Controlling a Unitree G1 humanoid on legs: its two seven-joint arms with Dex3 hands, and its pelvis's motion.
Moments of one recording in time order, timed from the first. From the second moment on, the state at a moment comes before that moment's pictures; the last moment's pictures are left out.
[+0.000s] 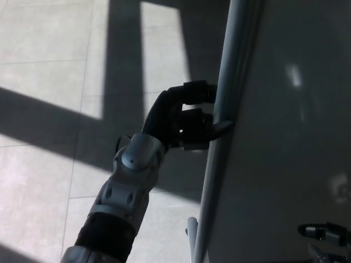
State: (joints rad) left_arm -0.61 -0.03 -0.06 0.57 -0.01 -0.01 -0.15; right_arm -0.25 -0.35 -0.12 1.23 0.01 -0.48 0.32
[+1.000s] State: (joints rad) left_arm -0.41 0.36 0.25 0.42 -0.19 0.04 -0.41; right_arm -0.26 -0.36 -0.10 1.23 0.01 -0.47 0.32
